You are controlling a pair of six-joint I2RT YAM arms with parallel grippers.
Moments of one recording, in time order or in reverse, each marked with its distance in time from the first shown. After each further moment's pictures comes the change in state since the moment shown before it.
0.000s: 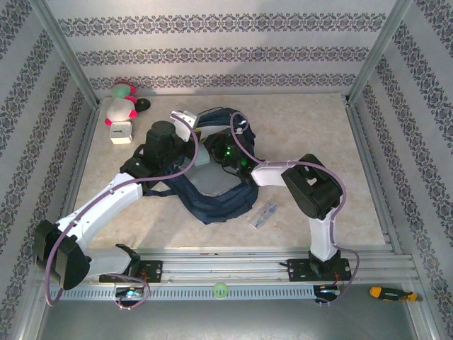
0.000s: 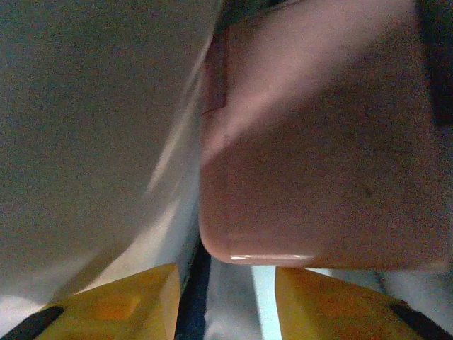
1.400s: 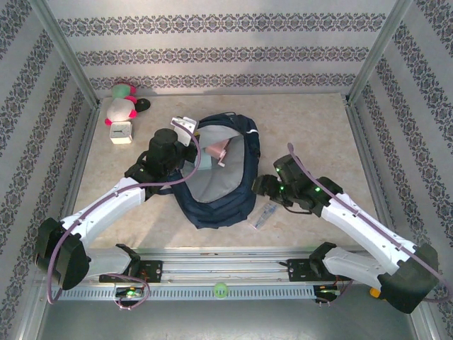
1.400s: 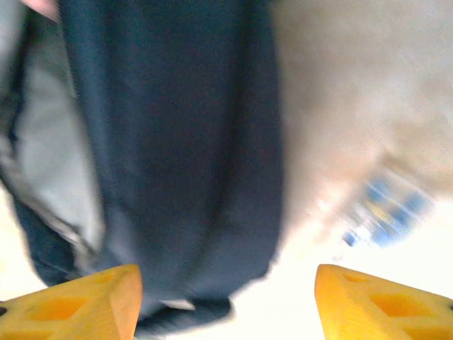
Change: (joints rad) left arm -0.013 0.002 -0.105 0.125 -0.113 0.019; right arm -0.023 -0.960 -0.252 -1.368 0.005 -0.366
